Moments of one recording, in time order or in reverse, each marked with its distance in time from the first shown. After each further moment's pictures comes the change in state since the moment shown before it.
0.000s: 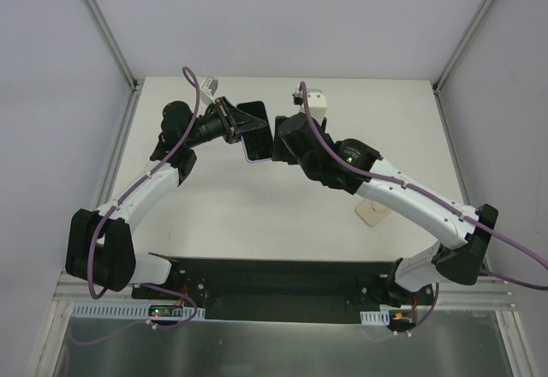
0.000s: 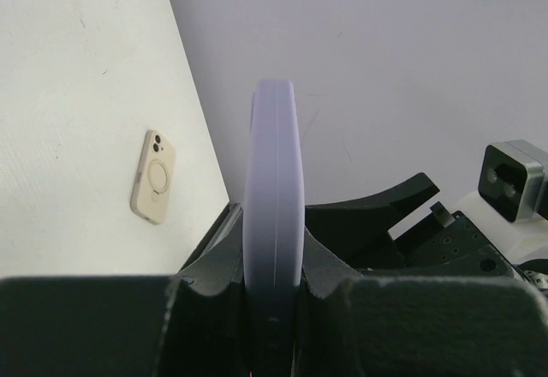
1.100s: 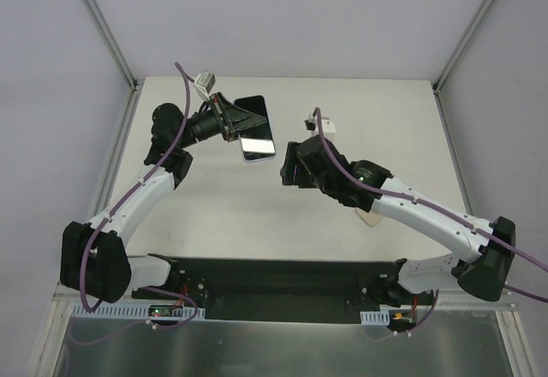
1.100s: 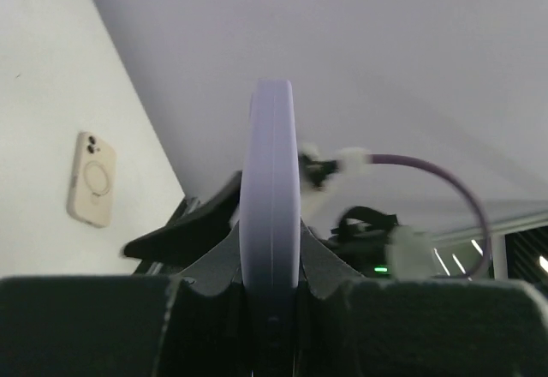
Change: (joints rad) left arm -0.003 -0.046 0.002 0.051 0.029 -0.077; right arm -0.033 -0.184 -0.319 0.144 -0.209 0.079
